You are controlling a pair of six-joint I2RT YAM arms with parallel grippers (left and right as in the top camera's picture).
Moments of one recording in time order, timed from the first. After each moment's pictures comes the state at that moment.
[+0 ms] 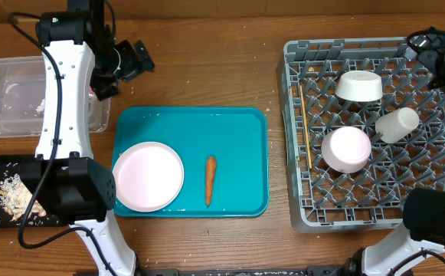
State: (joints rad) left arm 0.05 2.06 2.15 -1.44 0.28 -0.45; right arm -0.28 1.87 2.21 -1.52 0.04 0.51
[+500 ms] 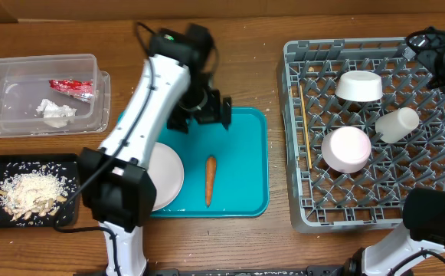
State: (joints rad) left arm -0.40 2.06 1.97 -1.59 0.20 -0.39; right arm -0.28 1.87 2.21 -1.52 0.04 0.51
